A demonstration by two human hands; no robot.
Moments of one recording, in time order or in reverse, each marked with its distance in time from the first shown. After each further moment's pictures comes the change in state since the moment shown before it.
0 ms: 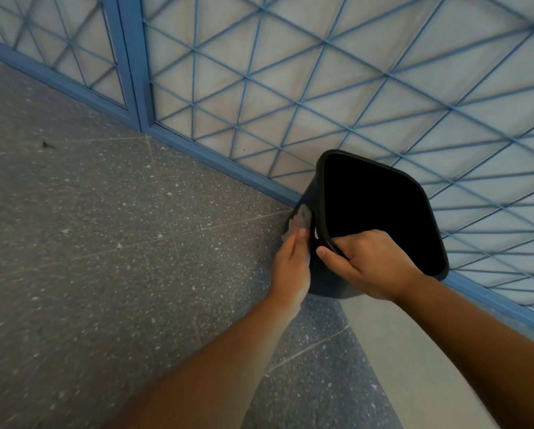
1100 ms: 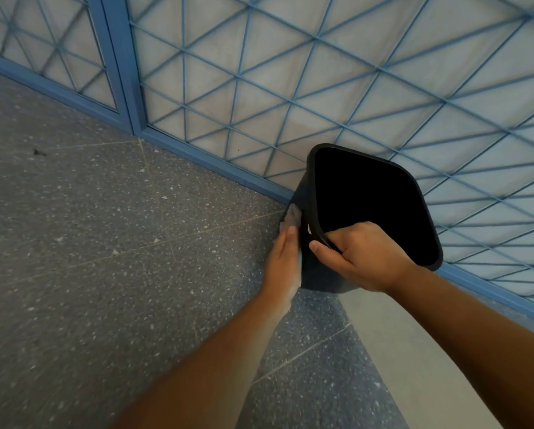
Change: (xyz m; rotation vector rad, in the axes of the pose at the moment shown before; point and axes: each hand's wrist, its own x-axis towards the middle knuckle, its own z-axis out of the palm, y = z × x) left_hand 0.005 0.000 -0.011 0.098 0.030 0.007; right_hand 0.010 -0.002 -0.002 0.011 0.004 0.005
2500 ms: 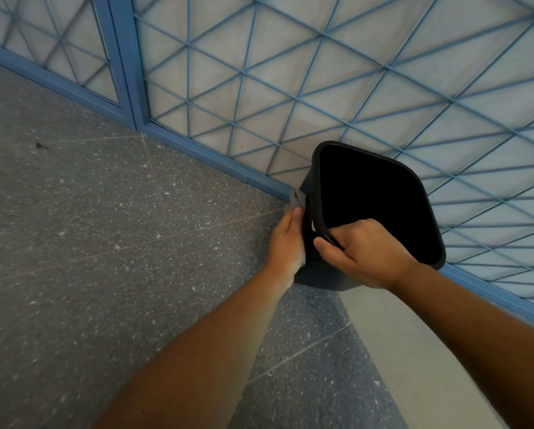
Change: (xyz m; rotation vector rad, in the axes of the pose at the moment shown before) left_hand 0.023 0.024 0.007 0.026 0.016 -0.022; right_hand 0.004 0.000 0.000 0.034 -0.019 0.001
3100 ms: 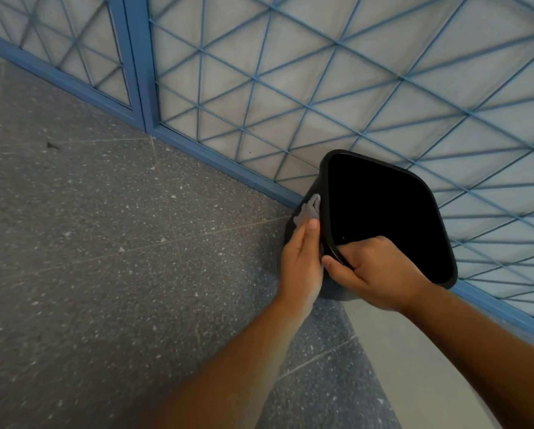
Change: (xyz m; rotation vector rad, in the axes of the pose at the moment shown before) left_hand -0.025 -0.004 0.011 -0.147 0.015 0.100; right_hand -0.003 0.003 0.002 0.044 -0.002 -0.067
